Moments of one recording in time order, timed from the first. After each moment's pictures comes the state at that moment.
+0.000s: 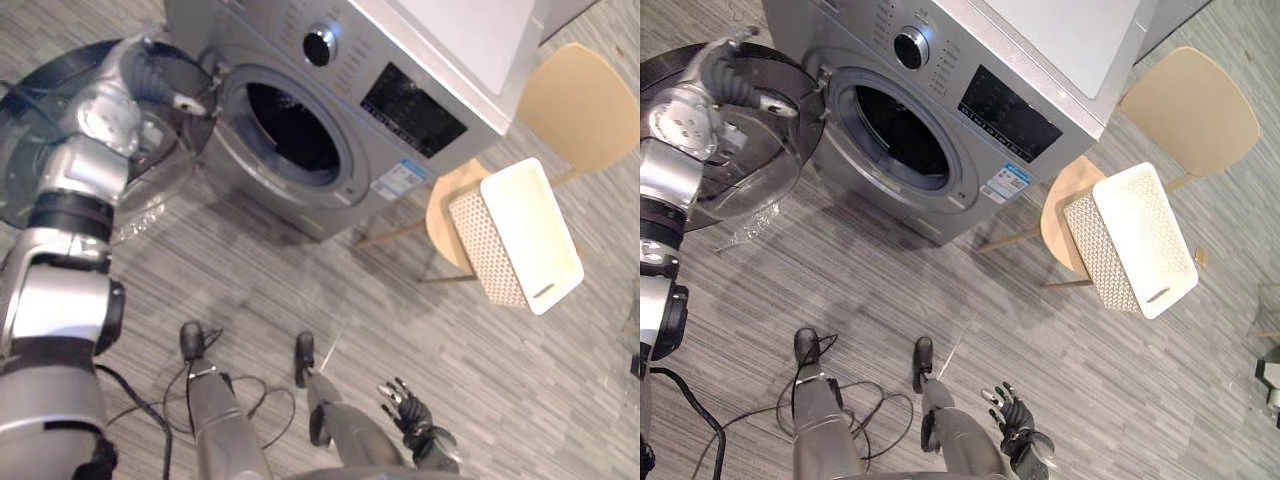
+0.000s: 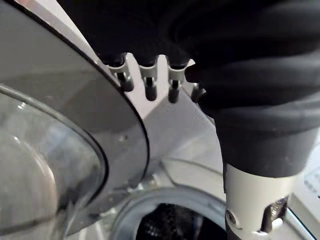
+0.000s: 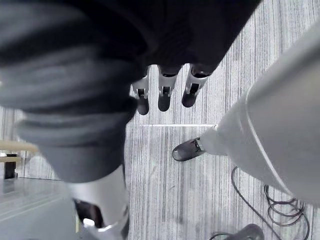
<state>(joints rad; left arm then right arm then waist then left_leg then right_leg) -1.20 0.80 -0.36 0.86 0.28 -0.06 -0.07 0.04 -0.01 0.09 0.96 0.66 -0.11 0.17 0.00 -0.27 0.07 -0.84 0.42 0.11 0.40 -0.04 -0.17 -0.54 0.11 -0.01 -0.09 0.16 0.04</state>
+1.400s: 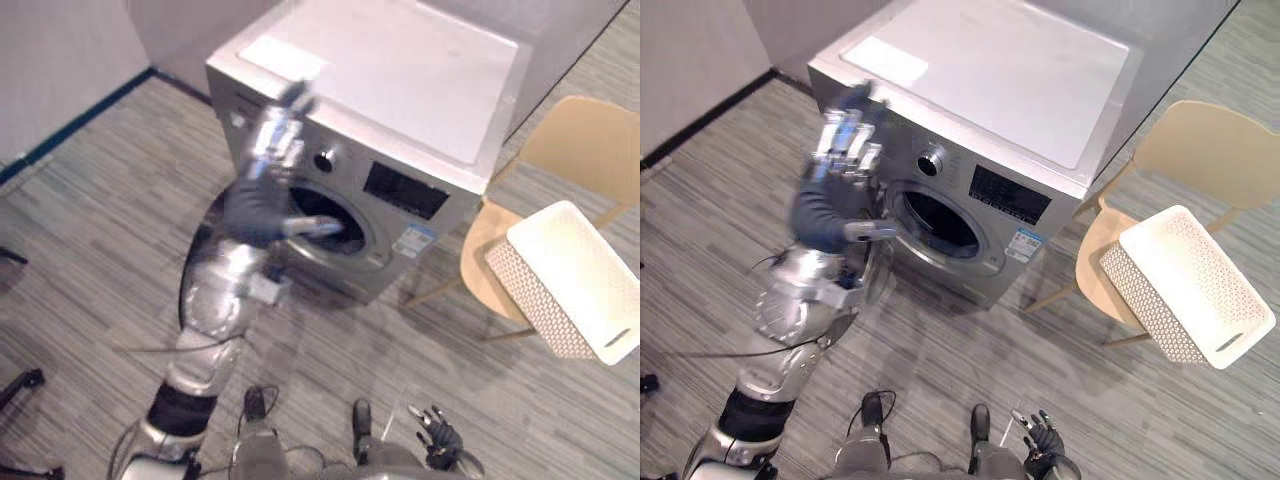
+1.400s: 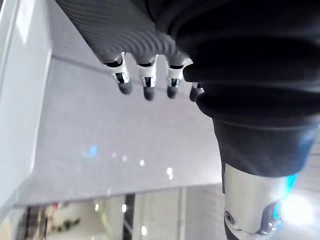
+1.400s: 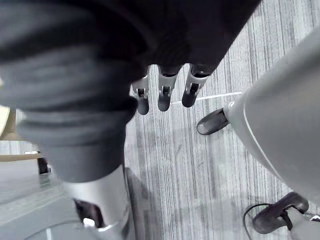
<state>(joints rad) -0.19 0.31 -0.10 -0.43 -0.33 -0.27 0.00 0.09 -0.02 -0.13 1.05 0.54 -0.16 0.08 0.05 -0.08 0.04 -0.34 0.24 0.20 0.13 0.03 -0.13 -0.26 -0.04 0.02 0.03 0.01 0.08</state>
